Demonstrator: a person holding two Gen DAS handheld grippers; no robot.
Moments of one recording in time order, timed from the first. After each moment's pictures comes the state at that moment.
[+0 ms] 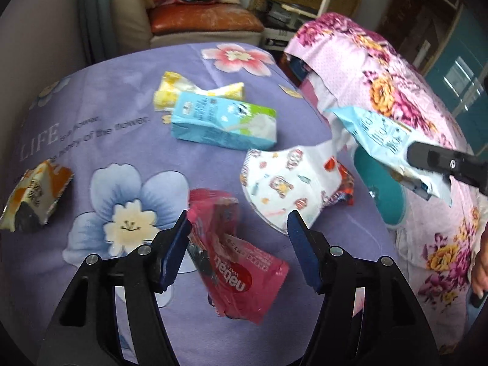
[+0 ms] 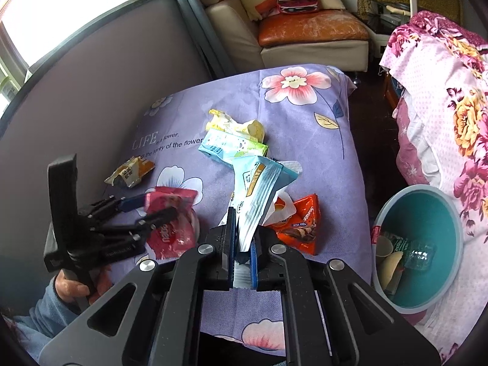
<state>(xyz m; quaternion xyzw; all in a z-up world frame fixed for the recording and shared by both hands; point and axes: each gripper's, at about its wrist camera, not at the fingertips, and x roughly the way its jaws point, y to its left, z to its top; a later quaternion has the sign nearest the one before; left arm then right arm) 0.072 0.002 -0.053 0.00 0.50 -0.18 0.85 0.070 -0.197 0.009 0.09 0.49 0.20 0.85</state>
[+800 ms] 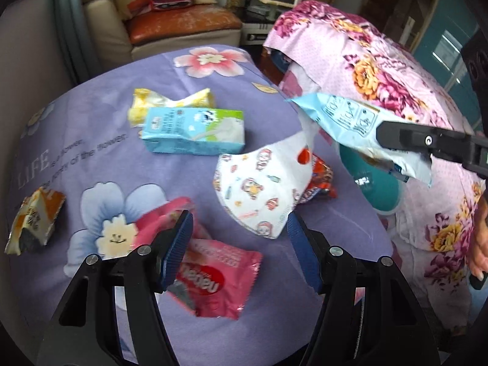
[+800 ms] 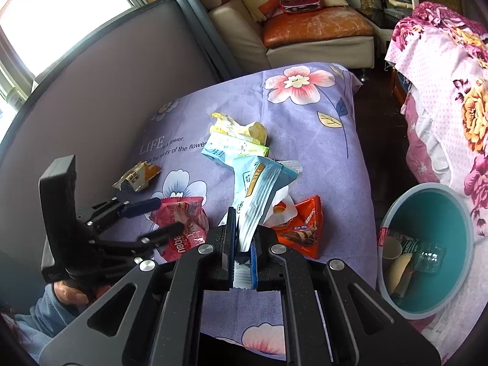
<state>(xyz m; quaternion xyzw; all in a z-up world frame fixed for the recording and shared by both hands) 0.069 -0.030 -0.044 0.05 0.50 -0.20 0.84 0.077 -0.208 0.003 0.11 0.48 0.21 0.84</state>
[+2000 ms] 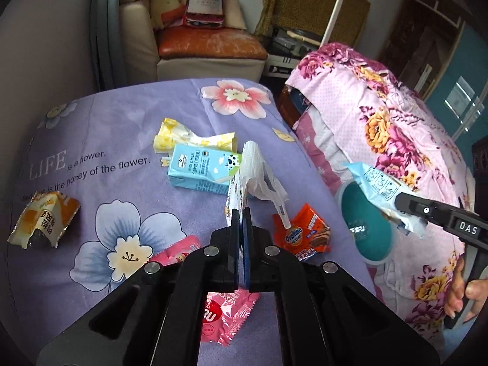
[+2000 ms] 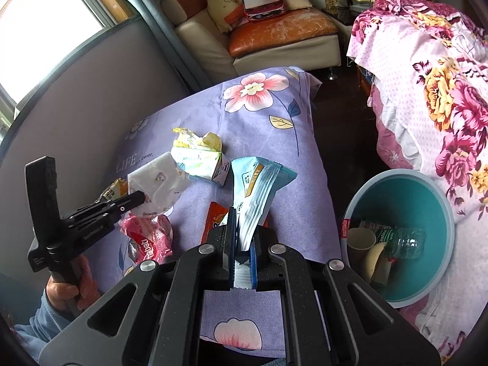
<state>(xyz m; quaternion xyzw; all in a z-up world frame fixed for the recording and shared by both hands) 0.082 0.003 0.002 -0.04 0.45 -0.15 0.88 0.069 -0.260 0.001 0.14 0.47 0.16 0.86</state>
